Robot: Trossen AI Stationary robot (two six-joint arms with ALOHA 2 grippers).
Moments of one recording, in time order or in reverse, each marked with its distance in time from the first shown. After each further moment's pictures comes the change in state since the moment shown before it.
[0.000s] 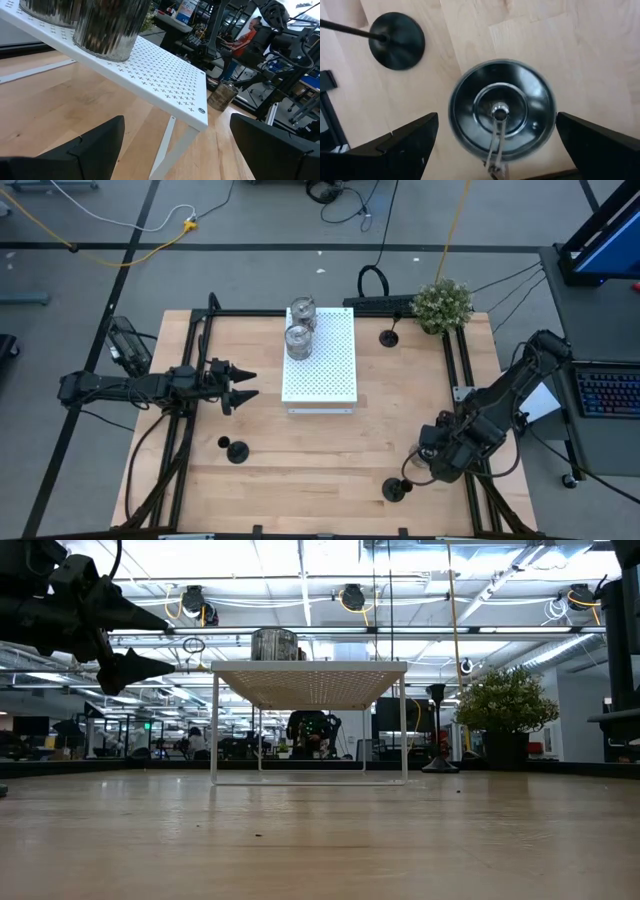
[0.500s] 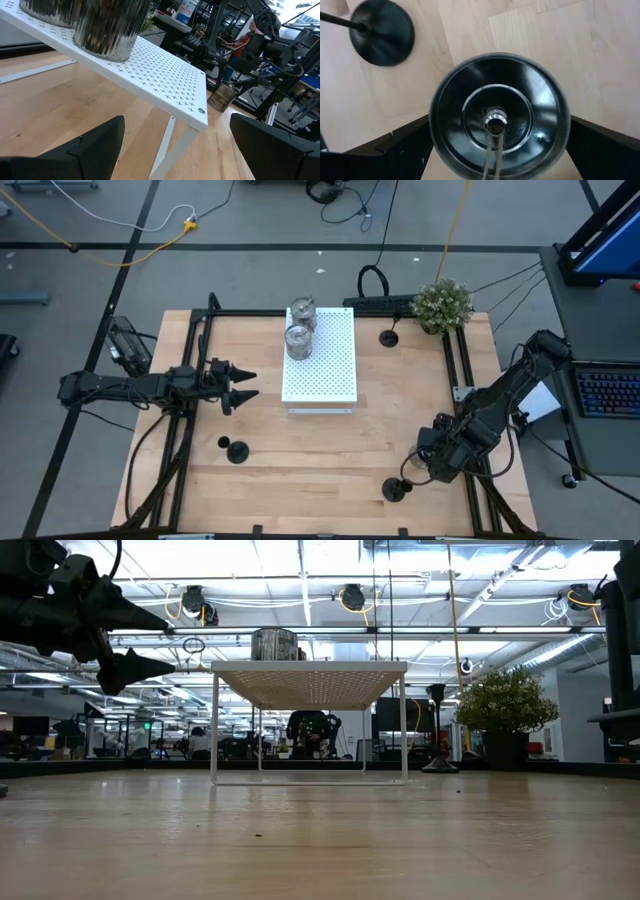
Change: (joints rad) left arm 0.000 0.000 0.000 0.000 0.000 0.000; right arm 0.001 0.000 -0.109 0.104 -0.003 -0.024
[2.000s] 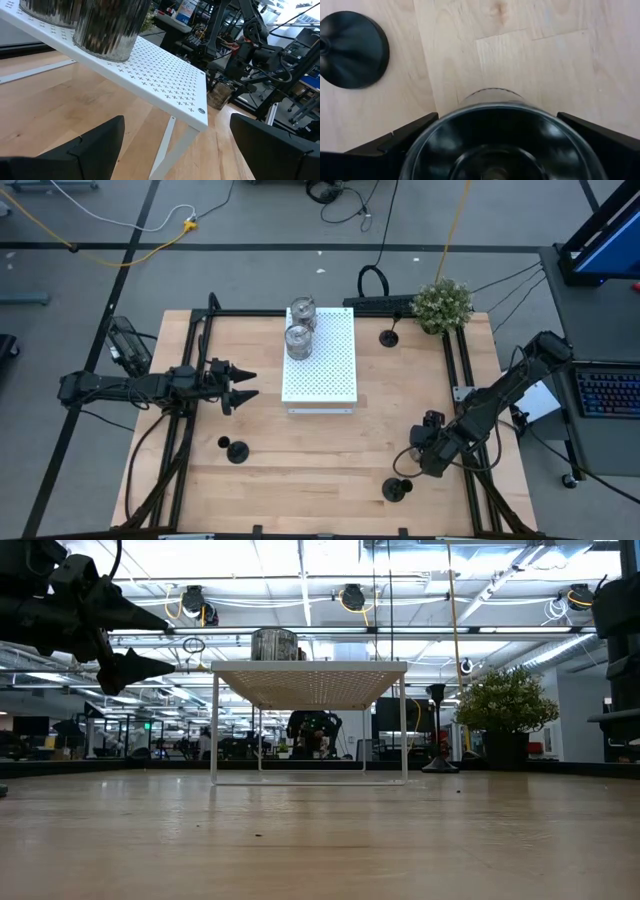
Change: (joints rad) left arm 0.000 0.000 0.000 0.000 0.000 0.000; right arm -0.076 0.001 -0.156 0.235 0.051 -0.134
